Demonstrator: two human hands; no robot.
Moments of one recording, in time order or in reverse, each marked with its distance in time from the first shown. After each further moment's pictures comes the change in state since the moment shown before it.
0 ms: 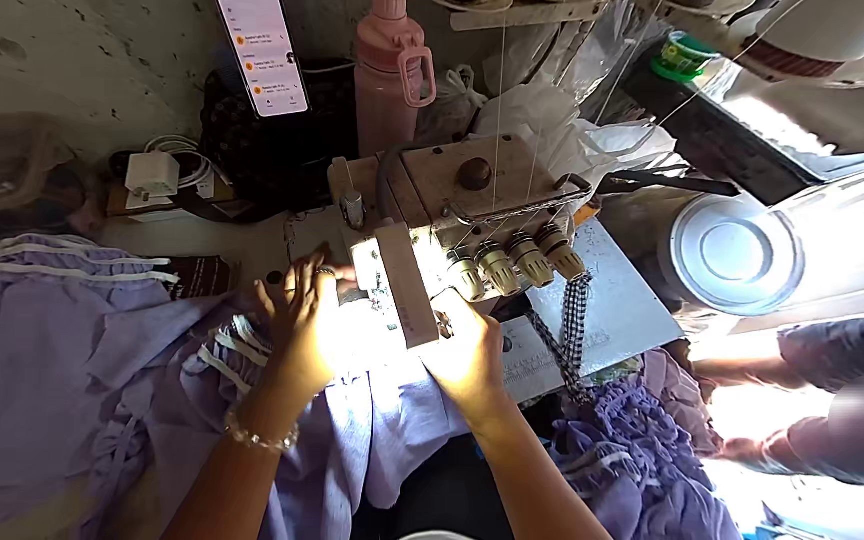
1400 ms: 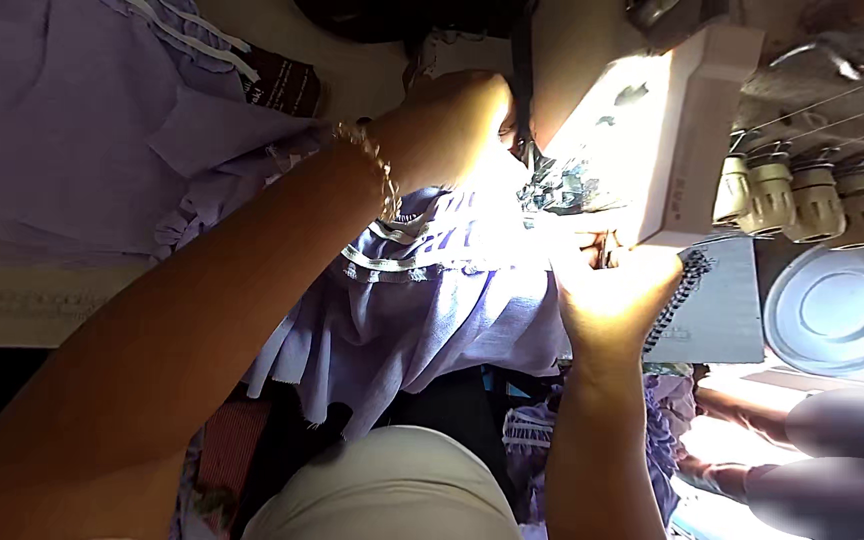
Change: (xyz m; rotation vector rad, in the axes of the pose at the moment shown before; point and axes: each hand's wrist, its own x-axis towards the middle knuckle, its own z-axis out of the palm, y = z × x) left_hand 0.064 -0.026 -0.019 -0.005 -0.342 0.327; right_hand 0.001 0.007 -0.014 0.103 -0.127 -0.021
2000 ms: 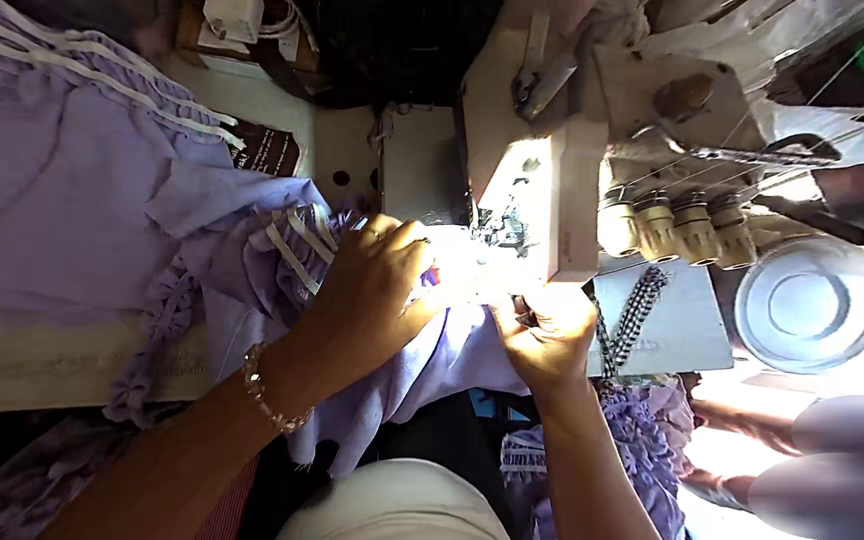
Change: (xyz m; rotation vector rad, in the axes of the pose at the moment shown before) left_hand -0.092 0.051 0.039 -0.022 0.379 -0.049; right_hand -0.011 0.004 0.001 0.056 -0.034 -0.322
